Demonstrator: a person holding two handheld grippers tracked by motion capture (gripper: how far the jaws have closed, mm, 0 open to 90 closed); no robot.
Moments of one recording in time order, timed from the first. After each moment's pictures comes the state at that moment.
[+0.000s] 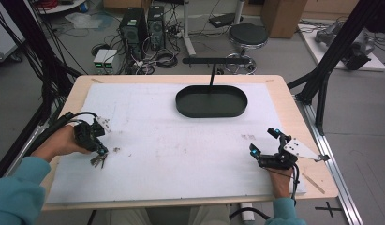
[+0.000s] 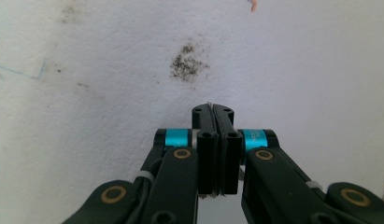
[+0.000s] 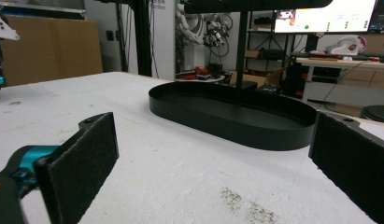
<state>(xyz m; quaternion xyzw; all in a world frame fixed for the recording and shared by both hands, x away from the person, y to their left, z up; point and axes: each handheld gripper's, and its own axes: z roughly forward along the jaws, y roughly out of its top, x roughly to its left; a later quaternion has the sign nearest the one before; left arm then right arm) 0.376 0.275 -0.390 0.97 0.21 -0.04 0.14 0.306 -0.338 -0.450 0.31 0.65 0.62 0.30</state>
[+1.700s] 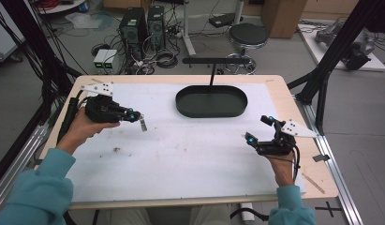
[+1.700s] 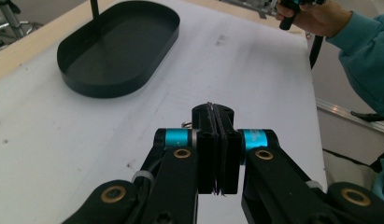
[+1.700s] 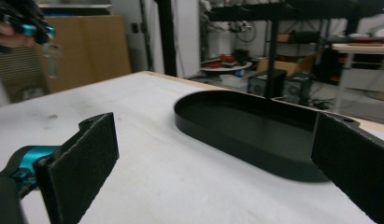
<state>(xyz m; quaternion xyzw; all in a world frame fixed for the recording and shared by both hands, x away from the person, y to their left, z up) 0.388 0.226 -0.314 0.84 0.19 0.01 0.51 0.331 -0.319 -0.397 0.30 0.69 0.62 0.22</state>
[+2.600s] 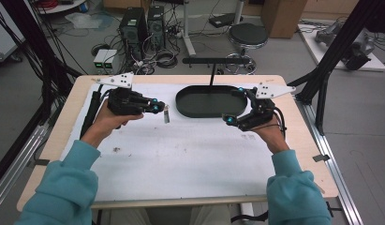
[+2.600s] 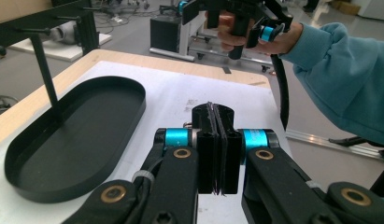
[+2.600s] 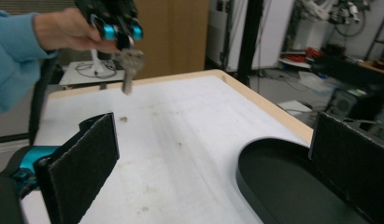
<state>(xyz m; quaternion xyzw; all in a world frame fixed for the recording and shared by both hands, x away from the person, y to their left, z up) 0.397 0.166 -0.294 0.79 0.11 0.00 0.60 0.387 -0.246 -0.308 0.14 0.77 0.61 0.13</state>
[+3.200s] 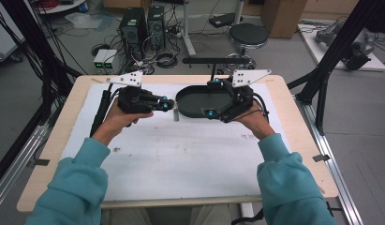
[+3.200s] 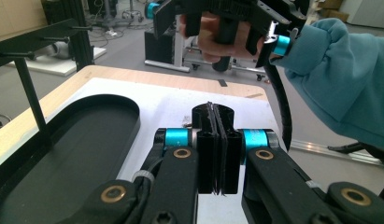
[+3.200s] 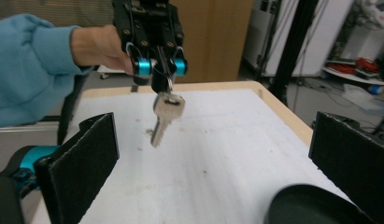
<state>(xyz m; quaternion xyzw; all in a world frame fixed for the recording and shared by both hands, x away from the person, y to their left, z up) 0.402 0.145 -0.294 0.78 0.09 0.00 0.62 0.406 -0.188 -0.282 0.07 0.79 0.60 0.08</state>
